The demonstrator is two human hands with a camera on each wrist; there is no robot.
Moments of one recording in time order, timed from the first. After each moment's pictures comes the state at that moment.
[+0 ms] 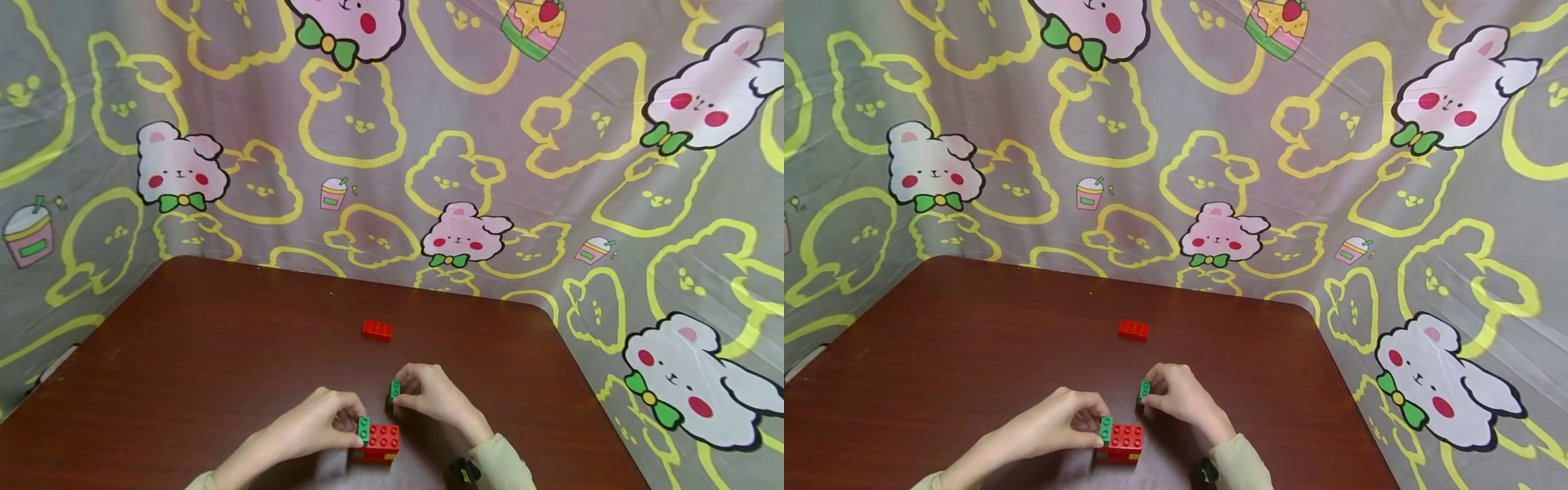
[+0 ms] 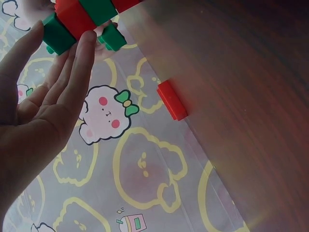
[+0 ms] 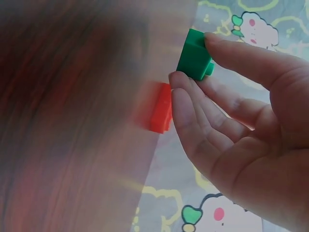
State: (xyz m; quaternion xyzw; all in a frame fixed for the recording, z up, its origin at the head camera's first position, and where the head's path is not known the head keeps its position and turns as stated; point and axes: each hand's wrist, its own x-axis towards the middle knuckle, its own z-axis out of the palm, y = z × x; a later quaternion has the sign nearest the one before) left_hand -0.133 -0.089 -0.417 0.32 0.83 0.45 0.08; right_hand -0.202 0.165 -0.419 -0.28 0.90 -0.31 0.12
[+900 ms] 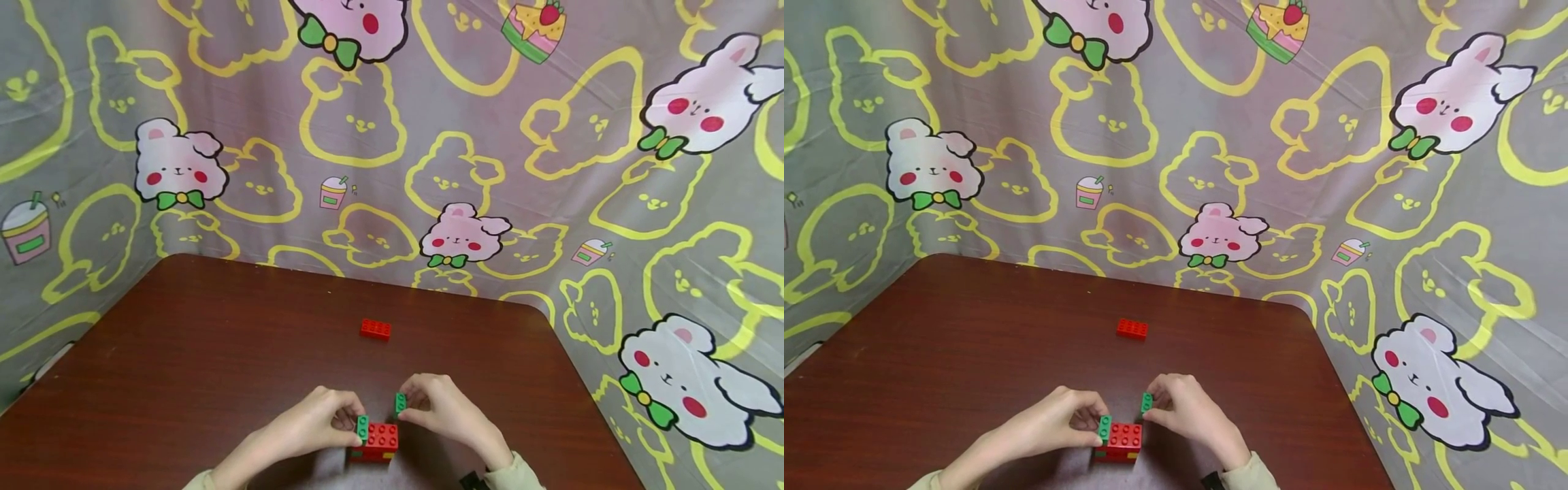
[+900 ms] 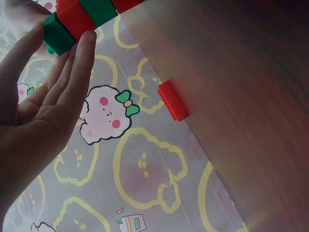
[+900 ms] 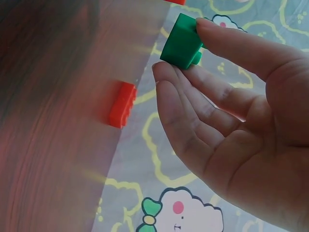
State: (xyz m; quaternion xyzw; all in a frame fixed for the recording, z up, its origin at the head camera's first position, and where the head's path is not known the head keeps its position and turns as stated) left_hand -0.133 -0.089 -0.419 0.33 0.83 0.45 0.07; right_hand -0.166 0.172 -0.391 -0.31 0.90 -0.30 0.10
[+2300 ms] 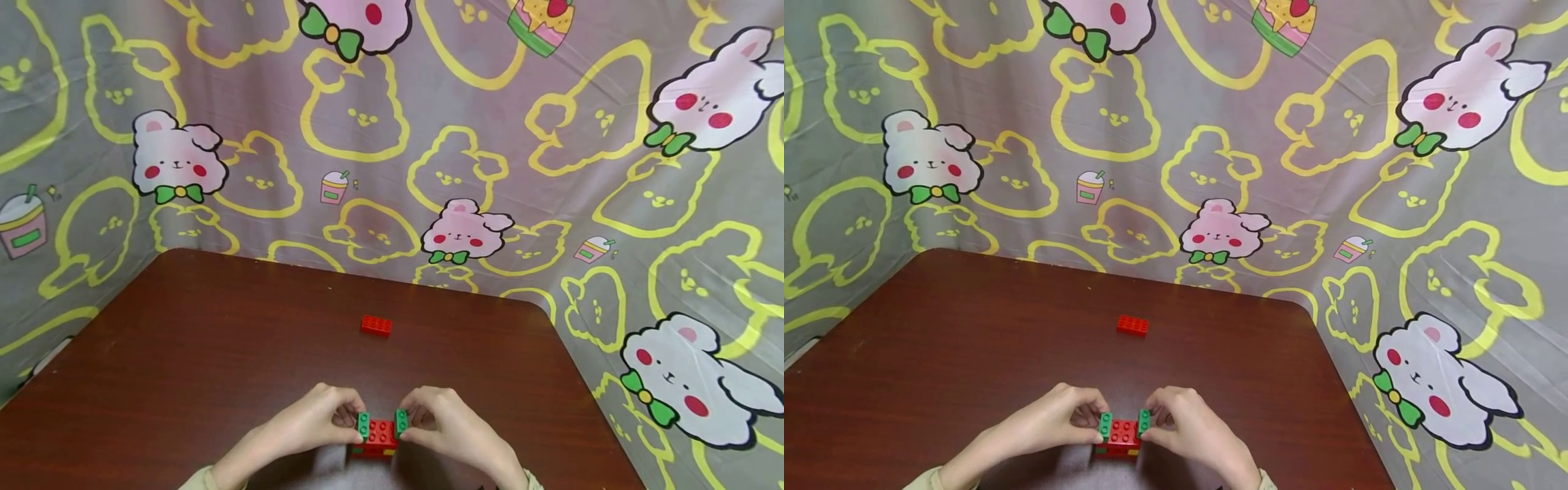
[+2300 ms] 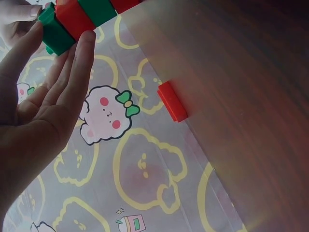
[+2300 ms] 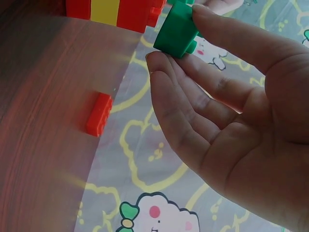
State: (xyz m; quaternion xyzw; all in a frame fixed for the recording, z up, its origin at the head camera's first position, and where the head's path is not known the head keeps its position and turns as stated) left_hand -0.134 -0.089 -0.419 0.32 0.83 0.46 0.08; right_hand -0.137 0.174 -0.380 -0.35 0.88 -0.30 0.10
